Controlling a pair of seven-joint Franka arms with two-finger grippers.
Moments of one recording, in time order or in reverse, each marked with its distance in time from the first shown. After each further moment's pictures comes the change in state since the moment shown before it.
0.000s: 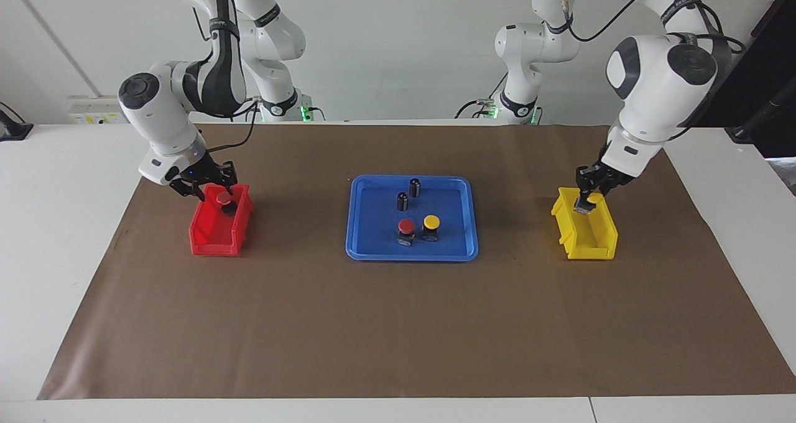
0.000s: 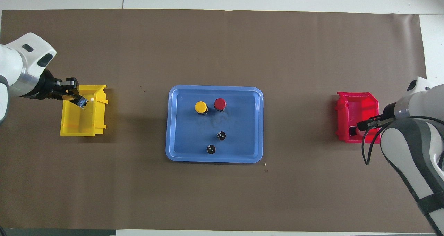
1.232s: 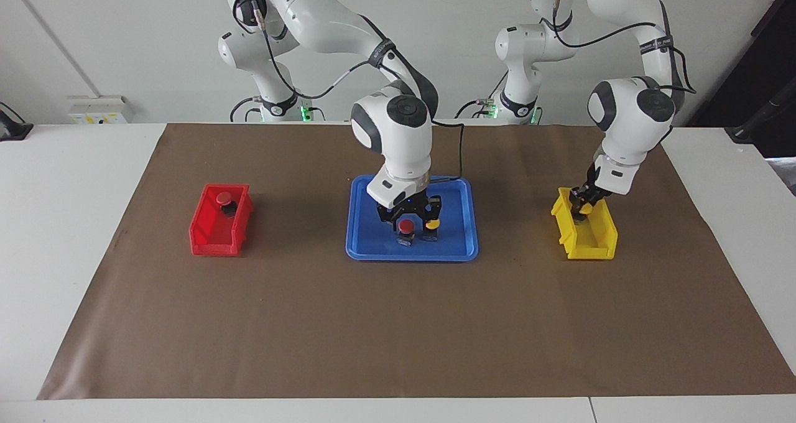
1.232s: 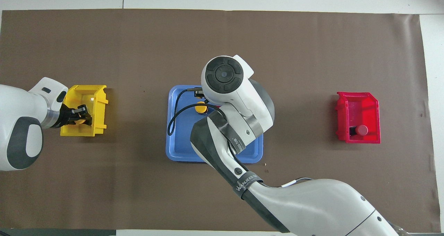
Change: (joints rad) left arm 0.034 -0.049 -0.016 -0.380 0.000 0.380 -0.114; right arm 0.646 0.551 0.016 0.536 -0.013 0.155 0.968
